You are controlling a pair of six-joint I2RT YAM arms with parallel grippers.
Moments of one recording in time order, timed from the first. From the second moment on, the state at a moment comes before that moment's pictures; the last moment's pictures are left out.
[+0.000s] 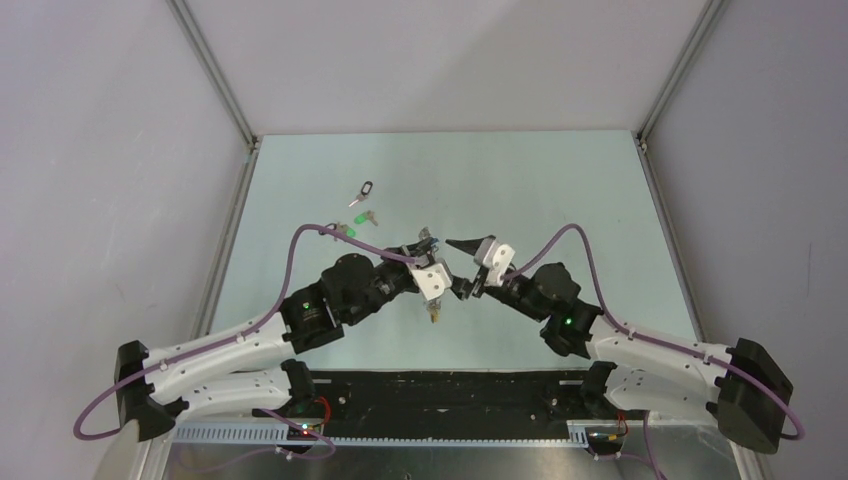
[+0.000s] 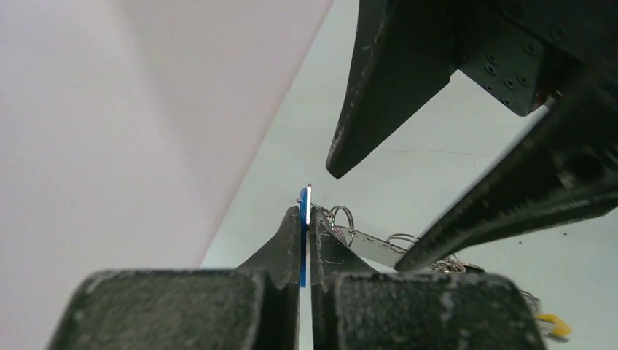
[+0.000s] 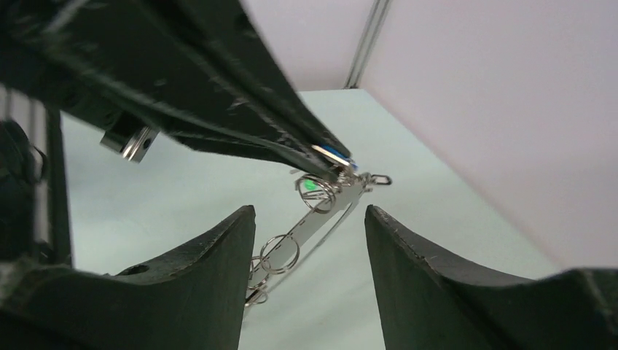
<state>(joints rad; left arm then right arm) -1.10 0.93 0.78 0.05 -0.24 0.67 1.00 1.00 0.53 0.64 -0.09 -0.32</state>
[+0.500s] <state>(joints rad) -1.10 0.93 0.78 0.07 -0.25 0.67 0.92 1.05 0.53 0.74 -0.02 0.36</state>
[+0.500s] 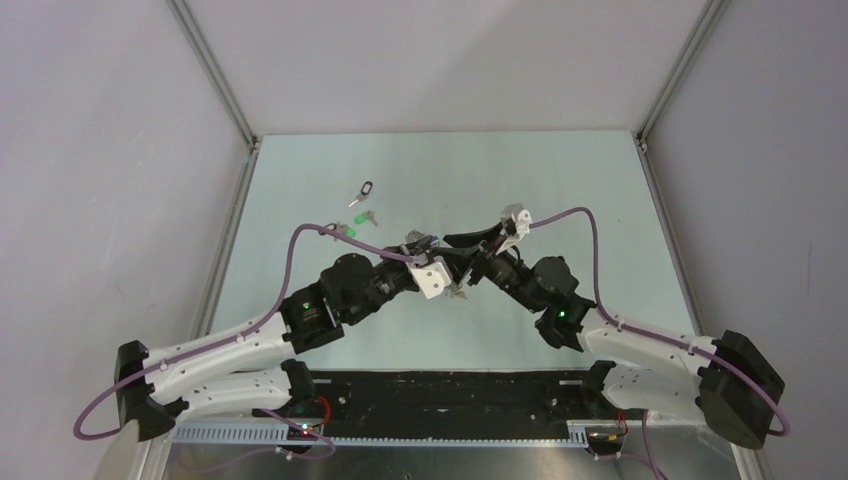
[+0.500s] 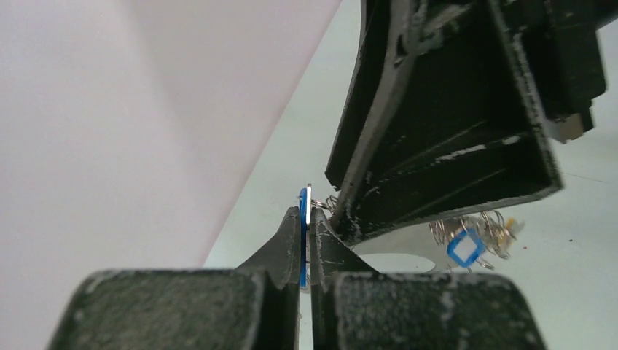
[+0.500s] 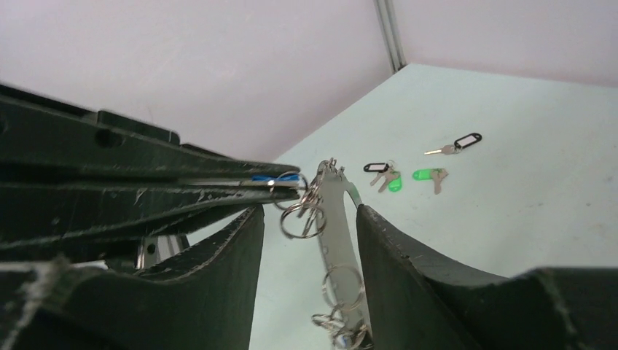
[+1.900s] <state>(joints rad) -1.09 0.93 0.78 0.08 -0.28 0.67 1.05 1.13 0.53 0.87 0.09 -0.02</state>
